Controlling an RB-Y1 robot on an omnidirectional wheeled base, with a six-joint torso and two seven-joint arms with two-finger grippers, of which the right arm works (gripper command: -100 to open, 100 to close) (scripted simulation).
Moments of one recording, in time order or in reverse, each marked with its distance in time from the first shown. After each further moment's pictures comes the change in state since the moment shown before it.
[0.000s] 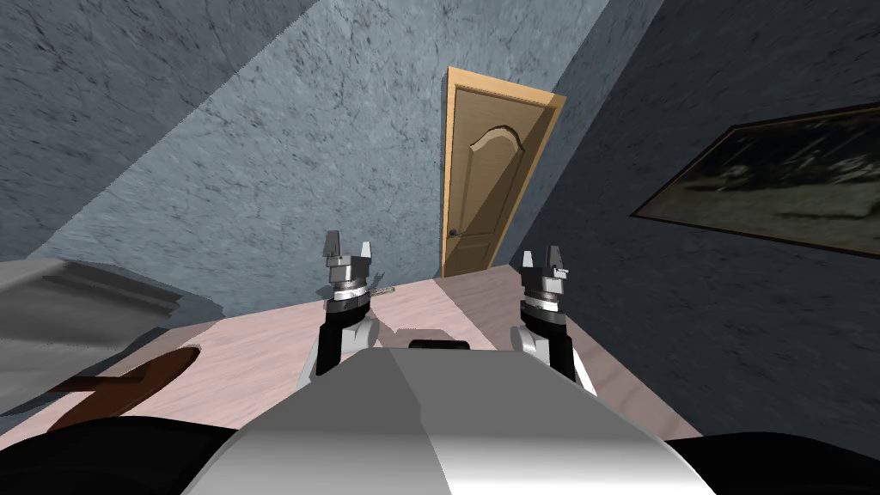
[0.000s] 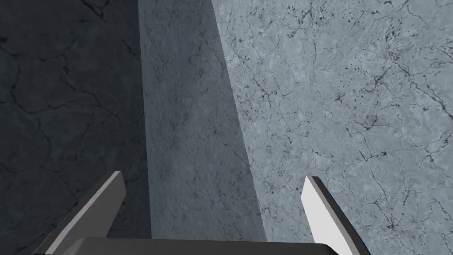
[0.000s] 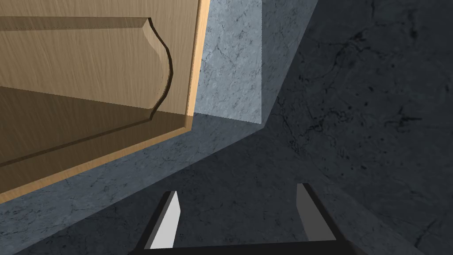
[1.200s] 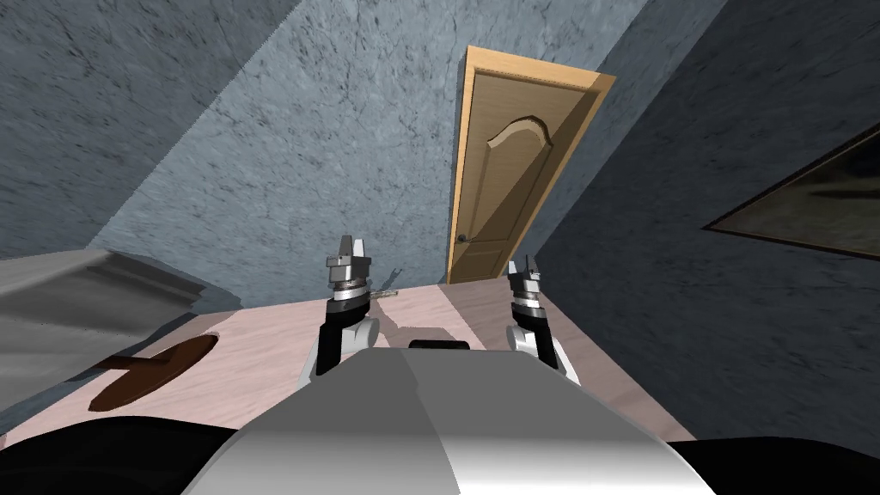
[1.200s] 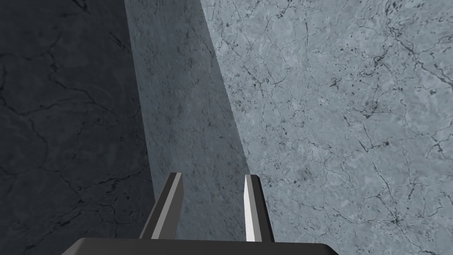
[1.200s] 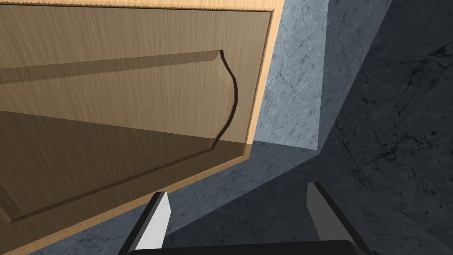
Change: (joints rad) arm -0.076 -0.078 -0.014 0.256 -0.014 -0.030 -0.029
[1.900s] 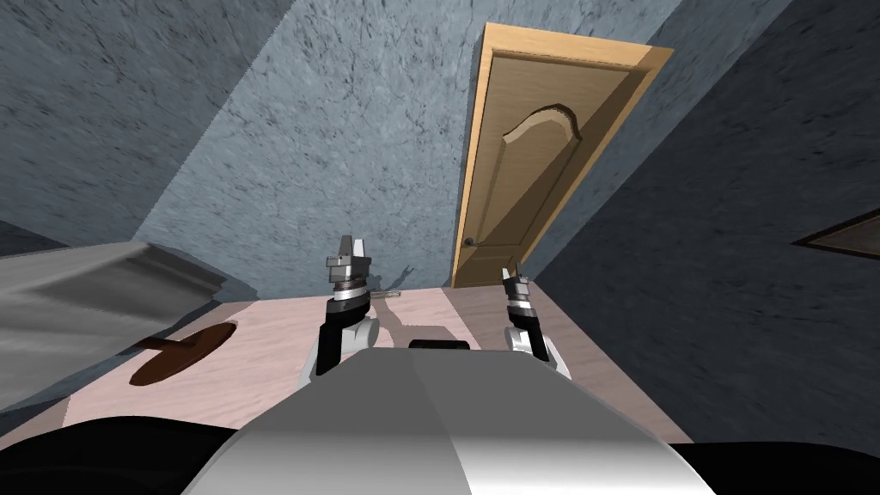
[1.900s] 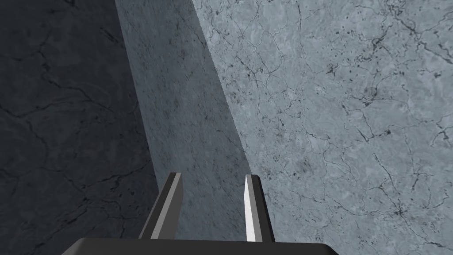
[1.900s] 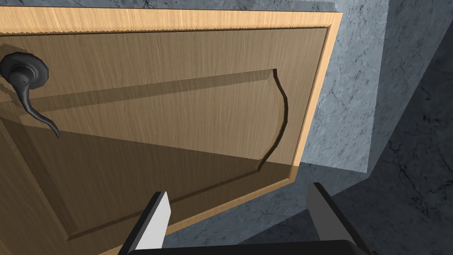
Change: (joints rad) arm -0.057 -0.052 -0.001 0.209 -0.006 -0.035 -0.018
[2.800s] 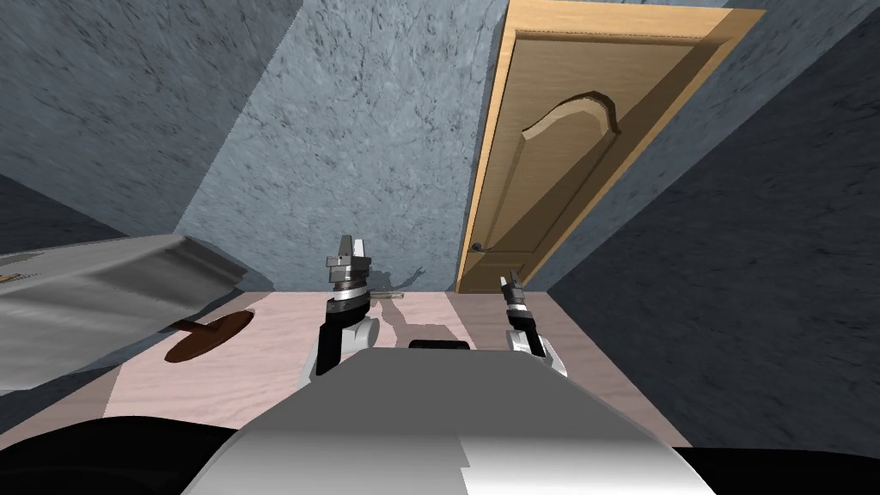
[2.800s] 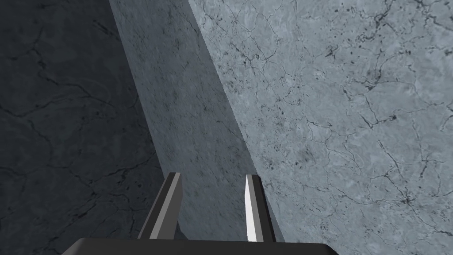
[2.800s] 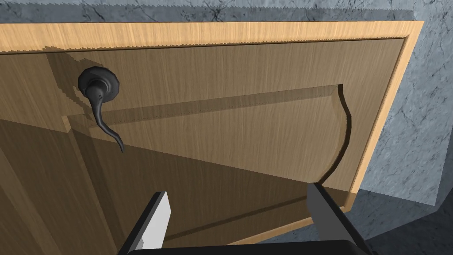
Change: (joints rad) arm -0.076 -0.067 -0.013 0.266 -0.013 -0.037 -0.028
